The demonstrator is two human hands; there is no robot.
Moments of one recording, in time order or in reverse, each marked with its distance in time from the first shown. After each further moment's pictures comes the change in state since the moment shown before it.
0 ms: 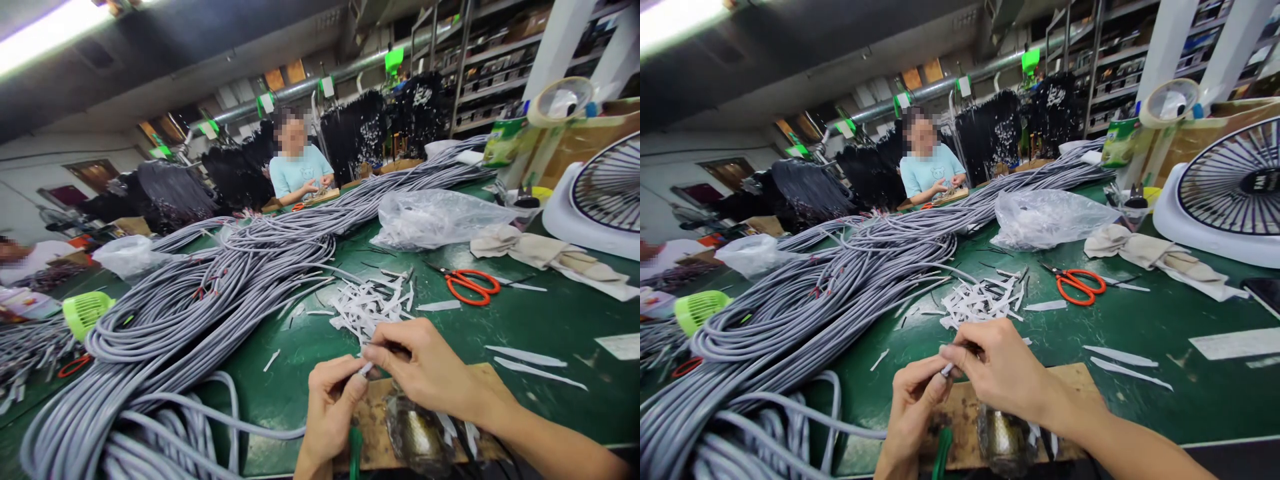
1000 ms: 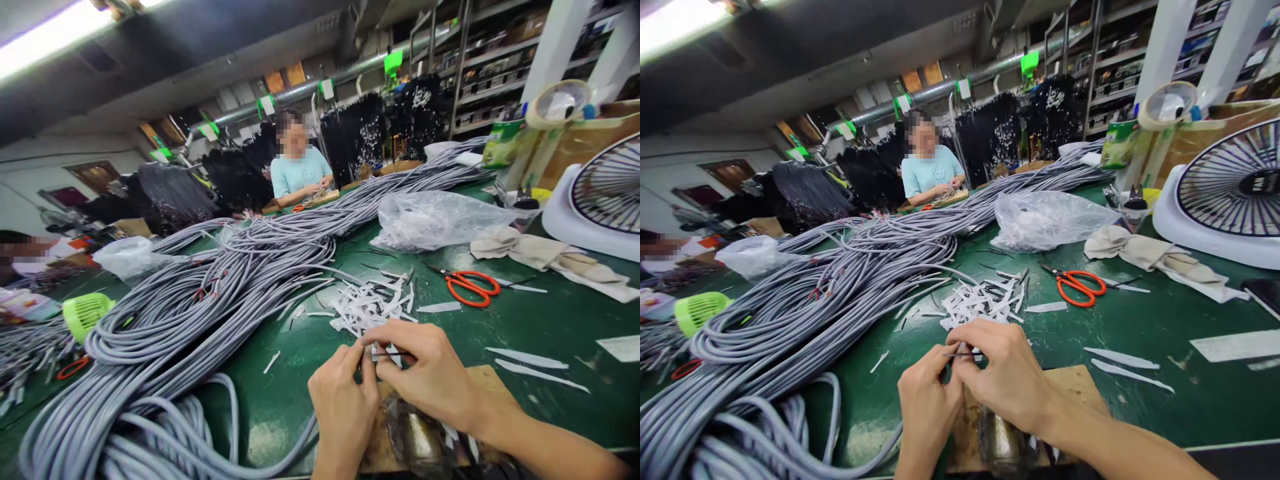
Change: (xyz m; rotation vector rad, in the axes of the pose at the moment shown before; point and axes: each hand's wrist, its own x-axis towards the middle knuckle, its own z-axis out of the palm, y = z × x) left_hand 0.010 0.015 0.026 0.834 0.155 0.156; right_hand -0.002 0.002 0.005 -0.037 0.292 -0.111
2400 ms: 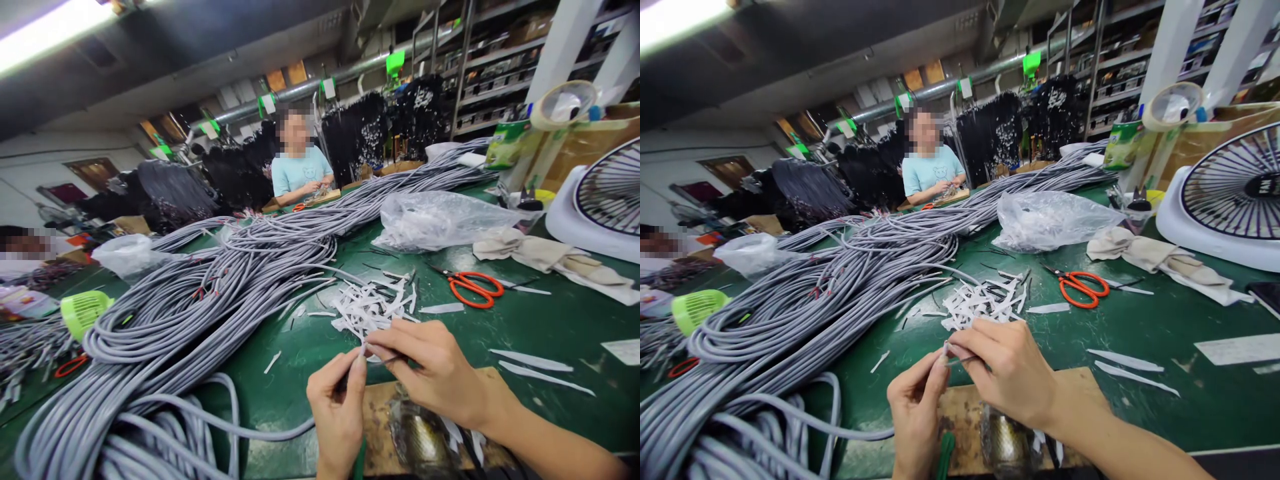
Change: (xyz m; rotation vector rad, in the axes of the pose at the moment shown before) left_hand -0.003 0.000 -0.008 -0.682 0.173 -0.181; right_hand 0.003 0.002 -0.006 -0.161 -0.030 -0.287
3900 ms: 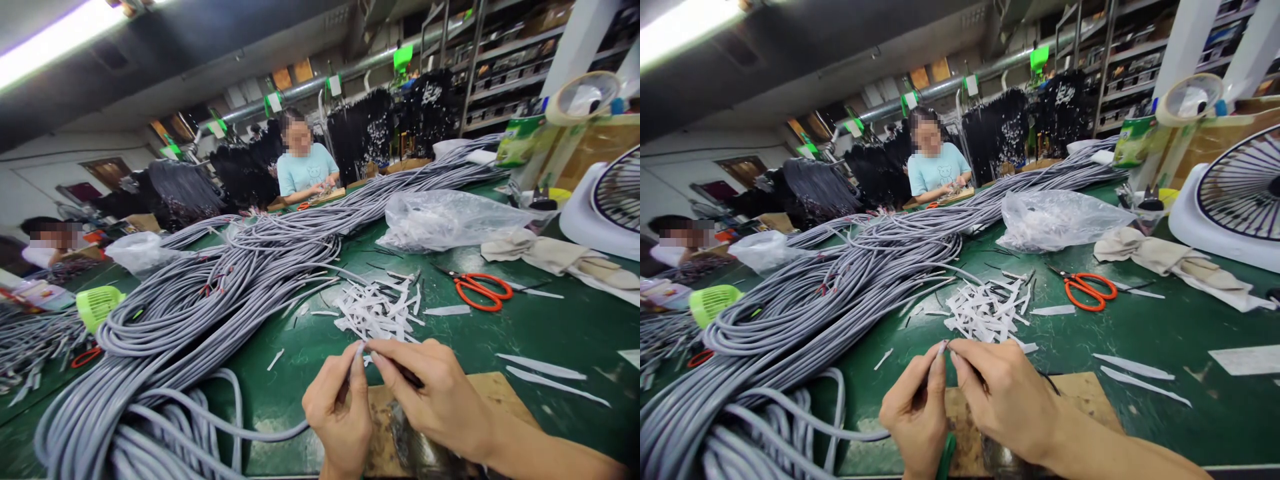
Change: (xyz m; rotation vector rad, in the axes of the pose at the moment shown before) left_hand -0.008 -0.009 0.005 0.199 0.135 0.244; right_hand -0.011 -0.013 0.006 0.109 -0.038 0.147
